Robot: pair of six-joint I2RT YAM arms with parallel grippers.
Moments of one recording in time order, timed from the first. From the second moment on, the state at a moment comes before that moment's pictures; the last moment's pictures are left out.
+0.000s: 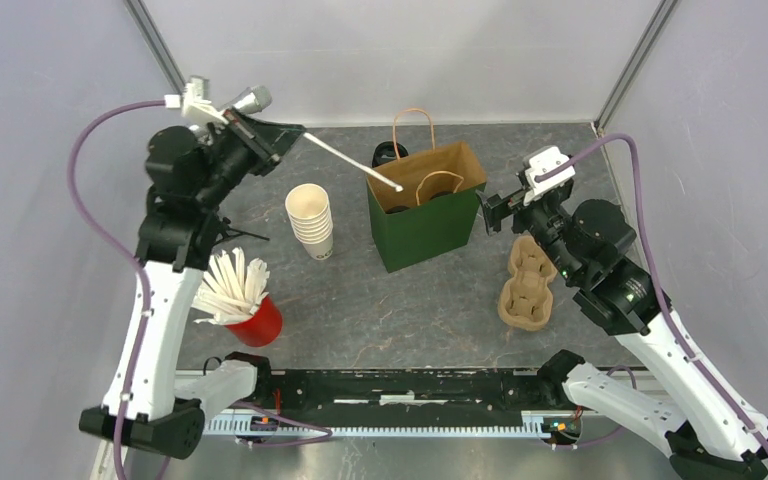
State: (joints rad) left arm -0.14 1.04 1.45 -0.40 0.37 -0.81; right arm 0.65 0.80 1.10 -0.30 0.24 -0.22
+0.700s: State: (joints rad) left arm -0.50 1.37 1.35 -0.01 0.08 -0.86; right arm 0.65 0.76 1.07 -0.31 0.27 -0.22
